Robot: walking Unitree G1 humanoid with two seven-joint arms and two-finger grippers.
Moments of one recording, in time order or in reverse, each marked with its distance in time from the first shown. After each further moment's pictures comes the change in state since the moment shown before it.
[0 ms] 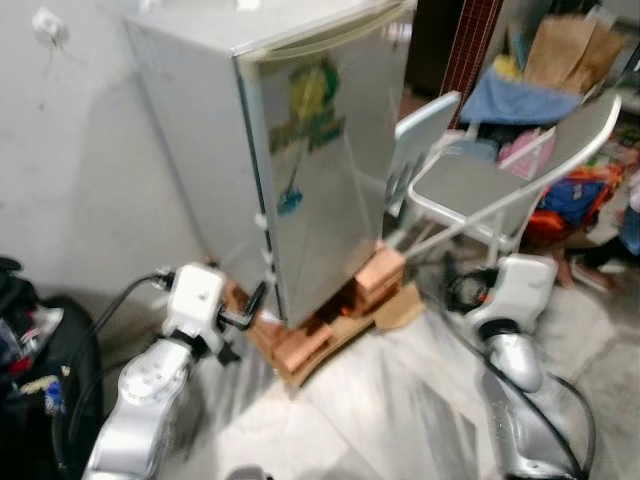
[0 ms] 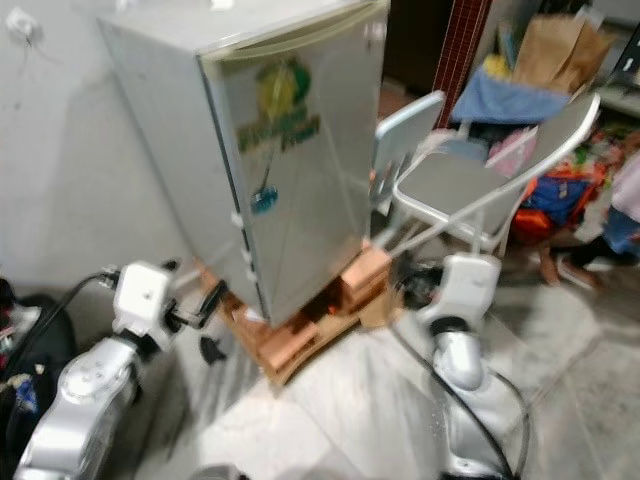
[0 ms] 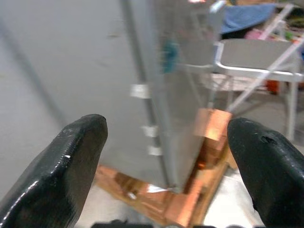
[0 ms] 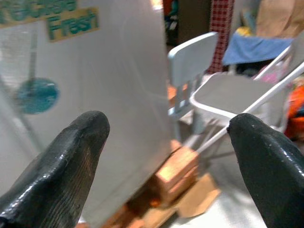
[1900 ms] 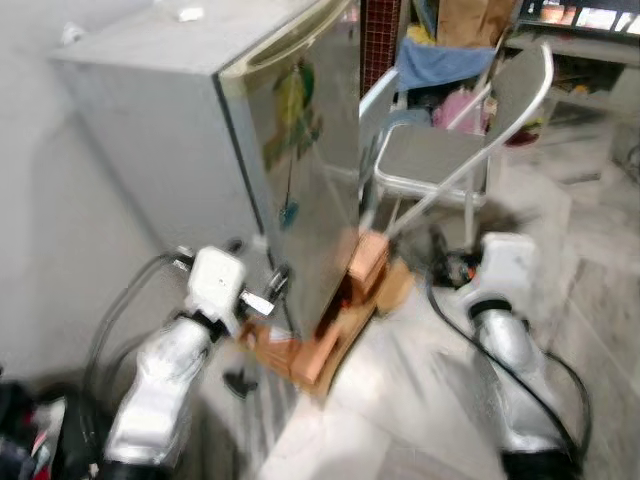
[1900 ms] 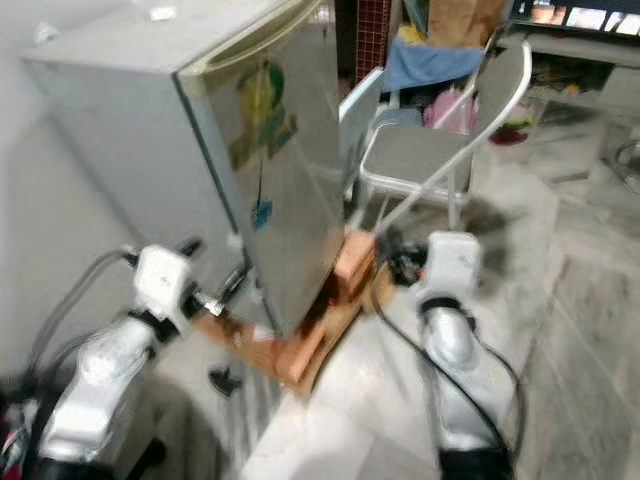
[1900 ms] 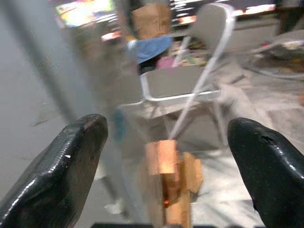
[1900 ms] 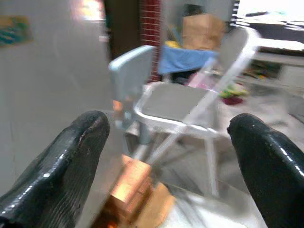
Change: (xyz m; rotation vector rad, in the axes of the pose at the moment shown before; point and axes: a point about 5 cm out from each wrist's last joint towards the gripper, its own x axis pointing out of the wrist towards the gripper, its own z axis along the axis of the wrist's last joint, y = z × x) left arm 0.022 -0.029 0.025 0.027 -0.139 -0.194; right arm 0.014 -0.013 0.011 -0.123 -0.083 -0.064
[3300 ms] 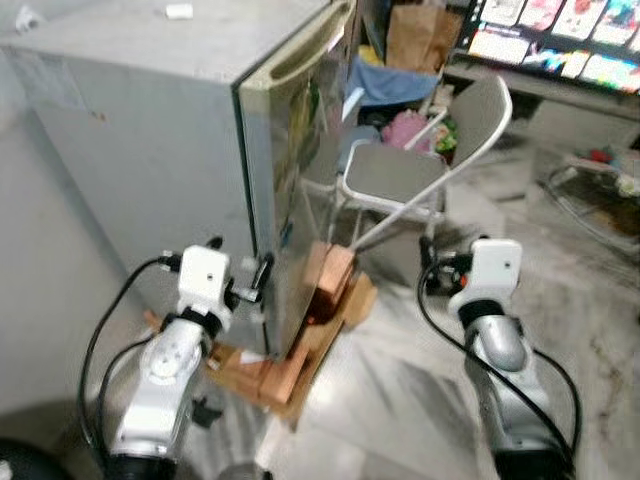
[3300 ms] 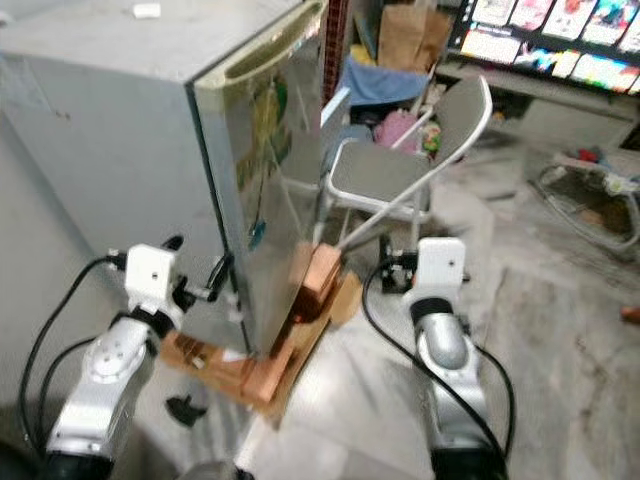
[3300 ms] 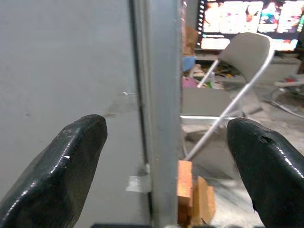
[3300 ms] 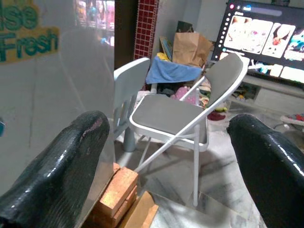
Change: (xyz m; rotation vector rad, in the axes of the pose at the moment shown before) left arm 0.001 0.030 -0.009 -0.042 -0.008 0.280; right arm 0.003 0.026 0.007 -0.029 -0.012 0.131
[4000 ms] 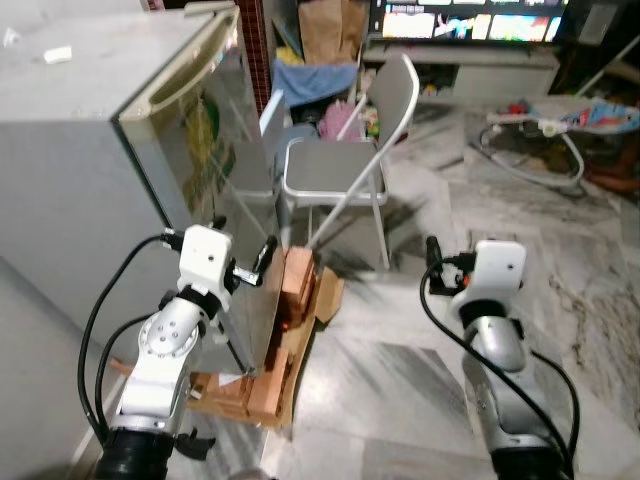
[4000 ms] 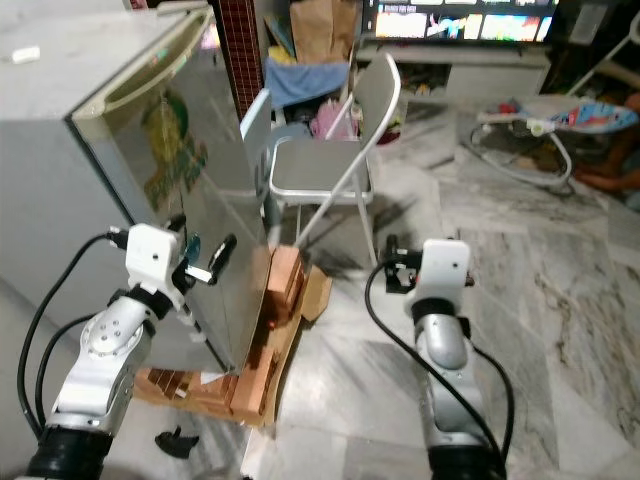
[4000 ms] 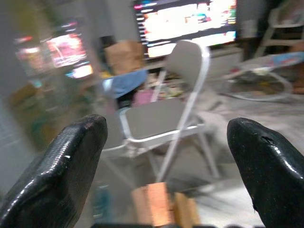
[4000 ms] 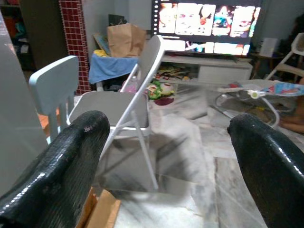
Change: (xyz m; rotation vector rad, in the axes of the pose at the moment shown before) left arm 0.014 0.006 0.015 0.061 -0.049 -0.066; right arm -0.005 -0.012 -0.005 0.006 0.003 -0.110
